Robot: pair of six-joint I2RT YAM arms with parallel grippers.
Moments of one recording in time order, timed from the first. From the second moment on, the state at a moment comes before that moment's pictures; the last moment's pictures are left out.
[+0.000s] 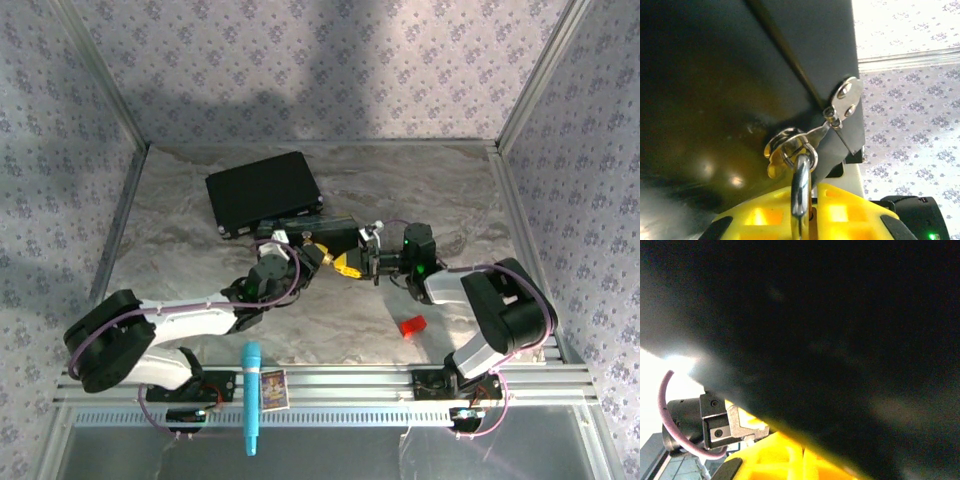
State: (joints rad) left arm -0.97 1.35 0.50 0.61 -0.21 -1.50; right arm 0.41 1.57 0.46 0.94 -1.13 1.45
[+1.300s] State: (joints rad) left arm -0.98 1.42 0.50 0.46 -0.21 -1.58; right arm 0.48 1.45 0.37 0.58 -0.92 1.23
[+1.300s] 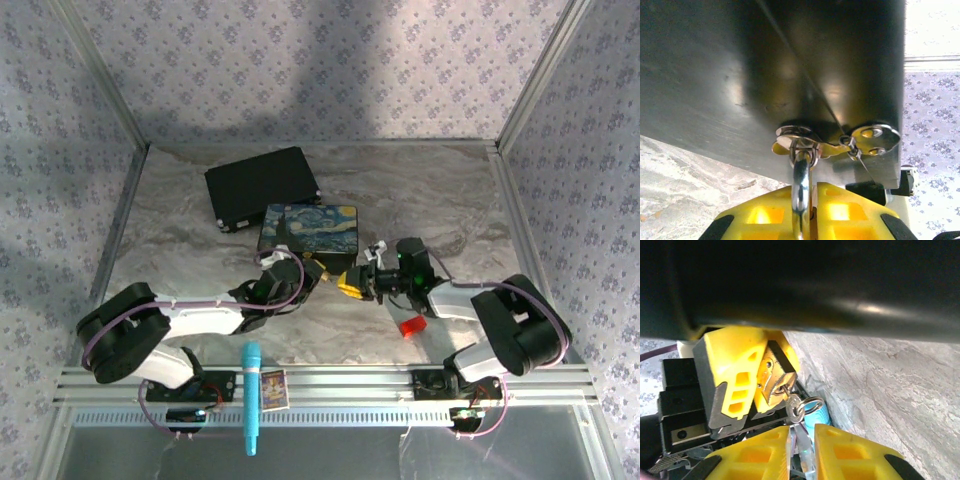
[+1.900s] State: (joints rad) left arm -0.98 1.46 0.50 0.47 -0.22 -1.61; right arm 0.52 1.55 0.43 0.61 -0.91 1.25
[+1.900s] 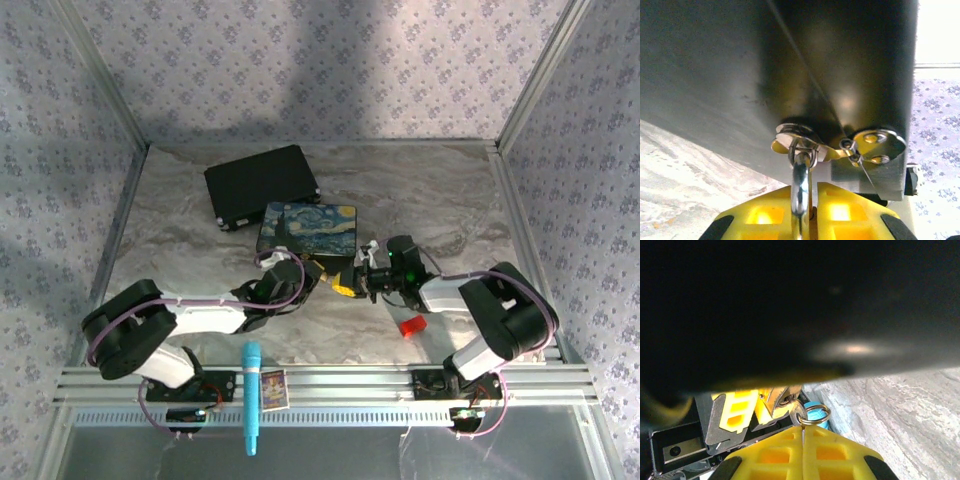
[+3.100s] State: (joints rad) left arm -0.98 1.55 0.55 0.39 -0.09 -1.69; right arm 0.95 1.19 0.47 -0.05 0.06 0.03
